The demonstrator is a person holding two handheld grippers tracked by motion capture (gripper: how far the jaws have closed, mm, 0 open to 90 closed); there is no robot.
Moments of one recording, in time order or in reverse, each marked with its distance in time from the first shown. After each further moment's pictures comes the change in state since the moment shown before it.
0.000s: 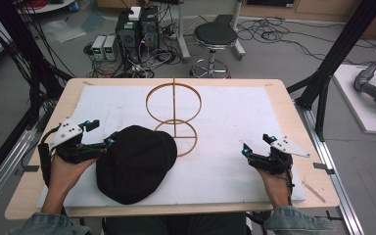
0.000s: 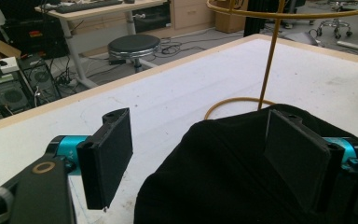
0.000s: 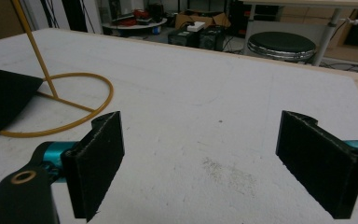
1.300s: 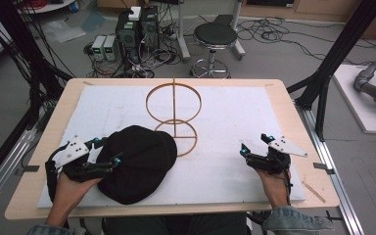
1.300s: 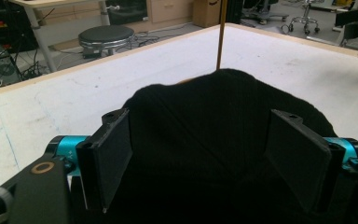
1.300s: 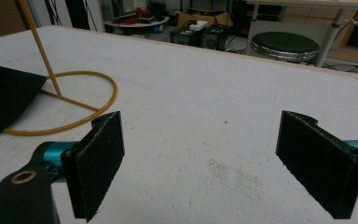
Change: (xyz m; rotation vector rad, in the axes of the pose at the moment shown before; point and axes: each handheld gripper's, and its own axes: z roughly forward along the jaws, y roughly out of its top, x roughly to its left) left arm -0.033 -0.032 -0.011 0.016 -0.095 -0.012; right arm 0.005 0.002 0.002 0.005 0.007 -0.012
